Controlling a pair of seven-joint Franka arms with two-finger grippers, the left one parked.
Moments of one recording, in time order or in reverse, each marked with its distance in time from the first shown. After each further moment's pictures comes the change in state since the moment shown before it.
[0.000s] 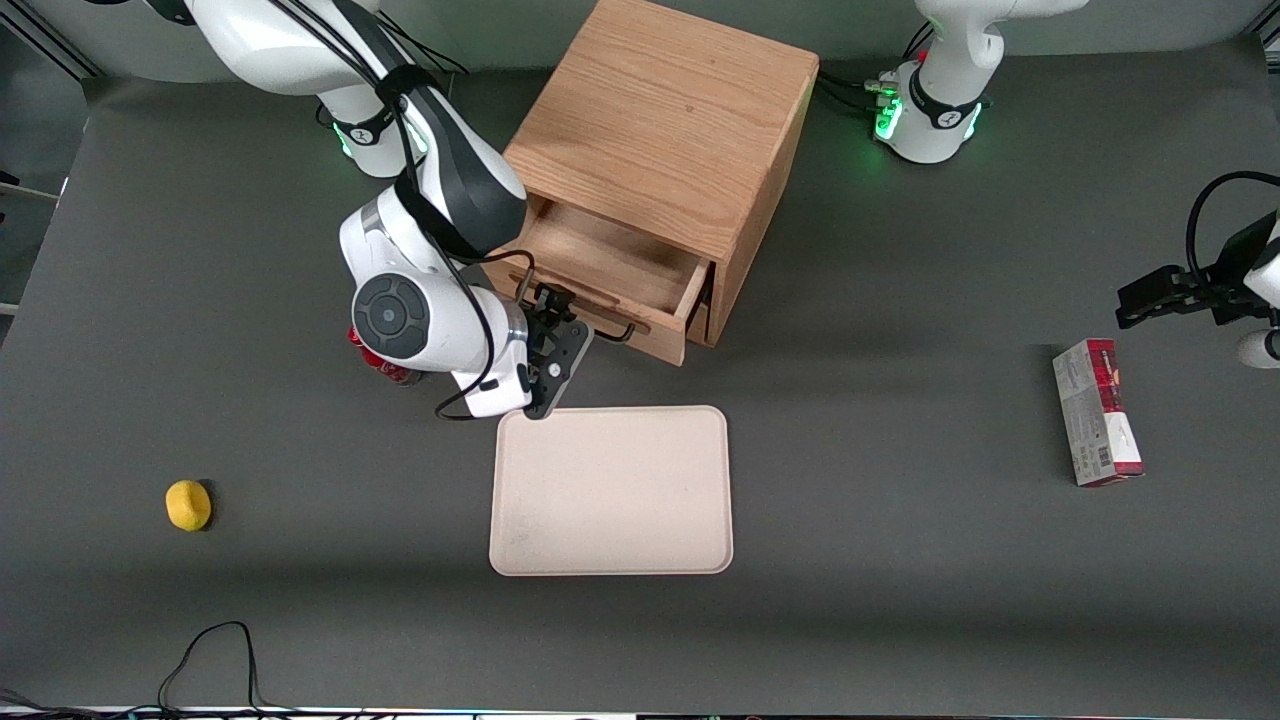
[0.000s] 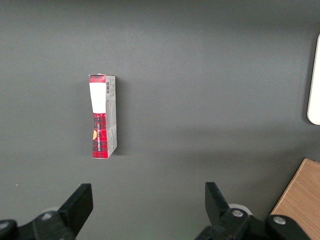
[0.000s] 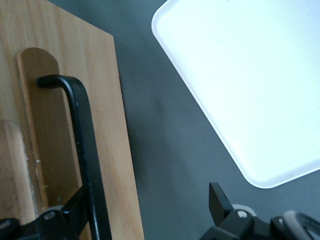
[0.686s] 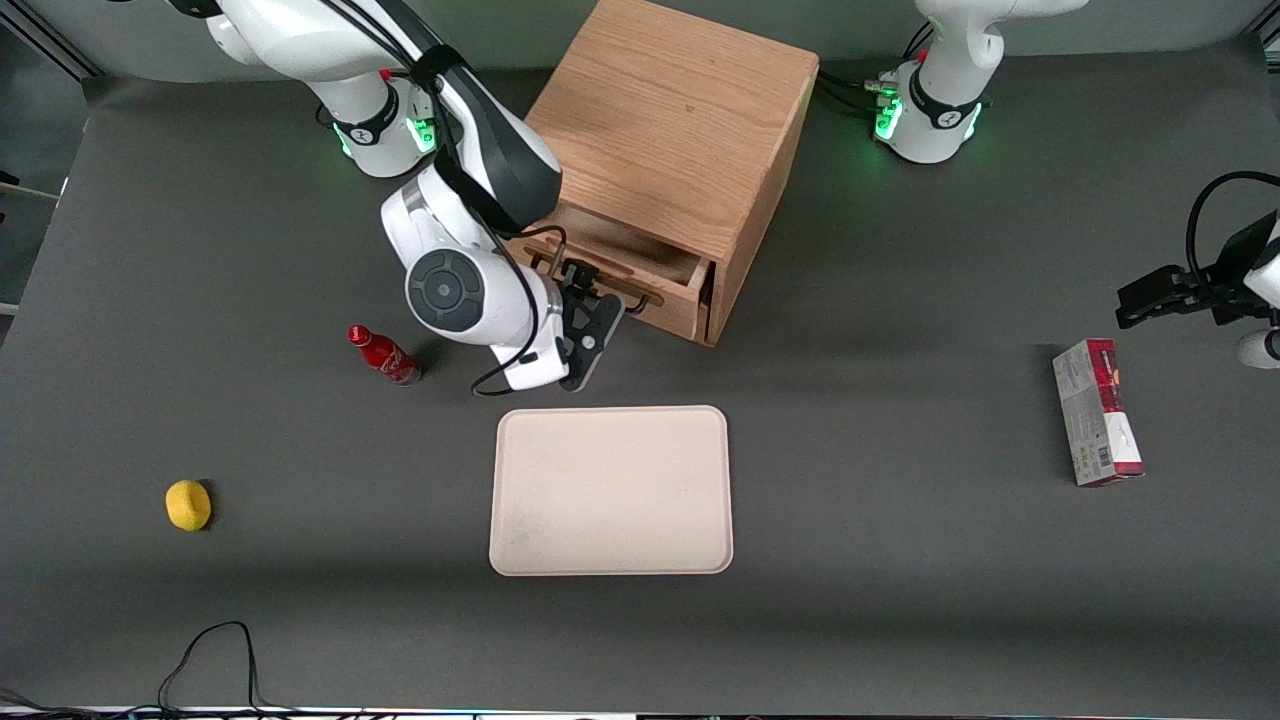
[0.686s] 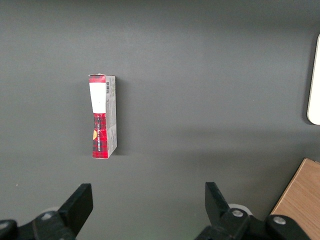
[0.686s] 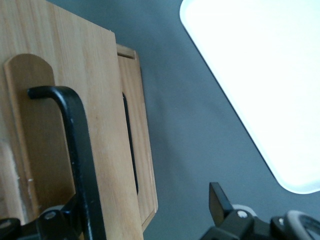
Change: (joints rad) arm 0.064 -0.025 0.002 -0.047 0.000 -0.005 0.031
